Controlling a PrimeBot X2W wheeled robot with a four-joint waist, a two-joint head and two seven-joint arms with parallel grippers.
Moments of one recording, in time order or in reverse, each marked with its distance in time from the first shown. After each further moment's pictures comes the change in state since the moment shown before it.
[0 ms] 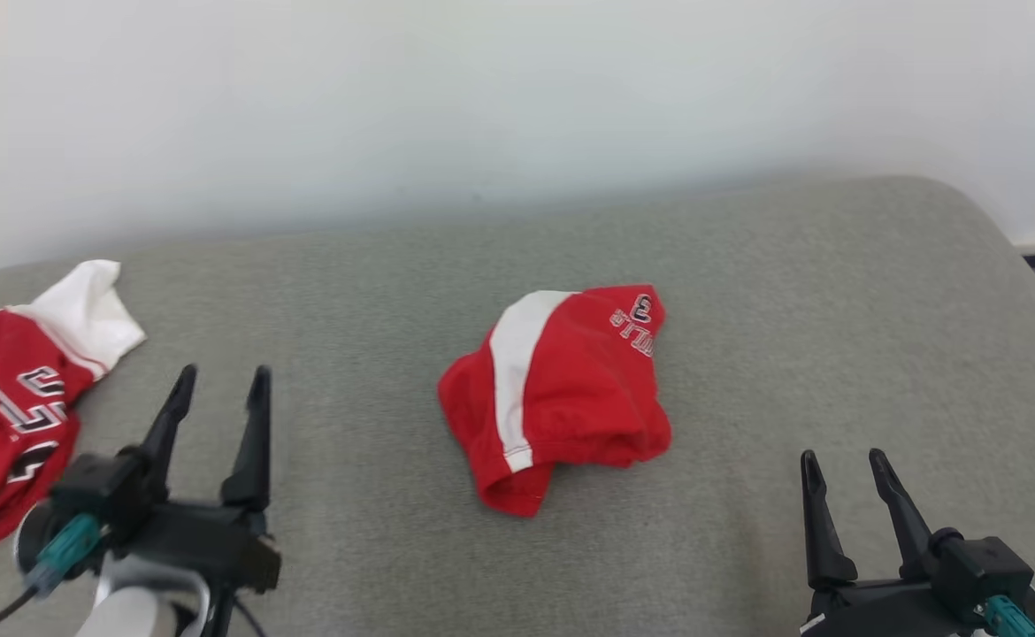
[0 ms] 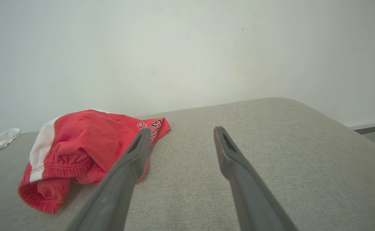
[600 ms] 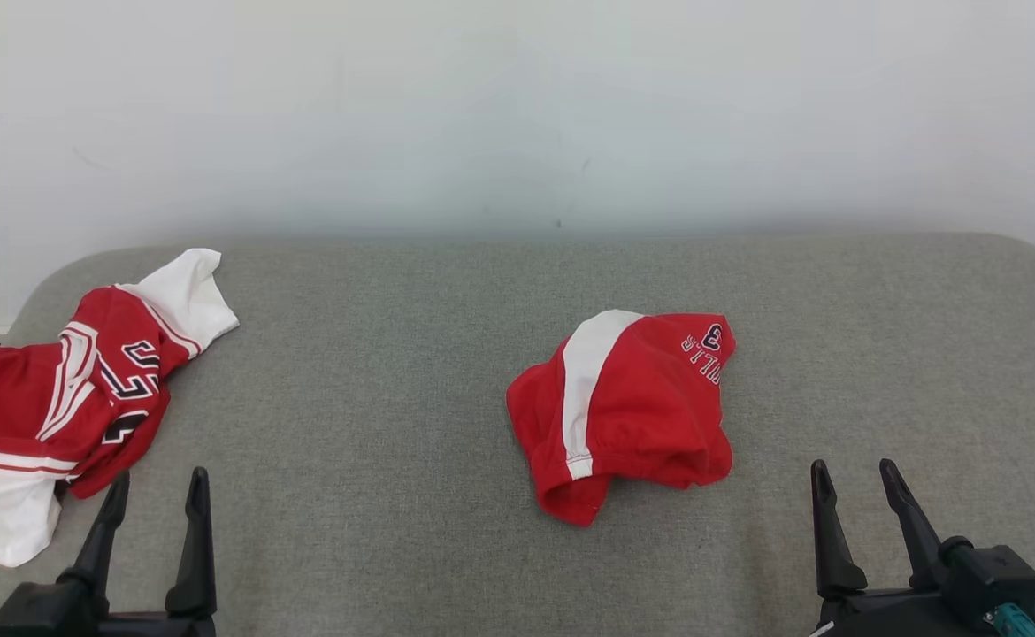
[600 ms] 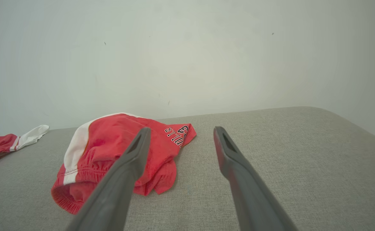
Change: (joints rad) left arm 0.305 0.013 0.189 -0.198 0.106 0.019 0.000; right arm 0.026 0.000 -0.019 -0.020 0.000 0.000 0.021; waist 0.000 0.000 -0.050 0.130
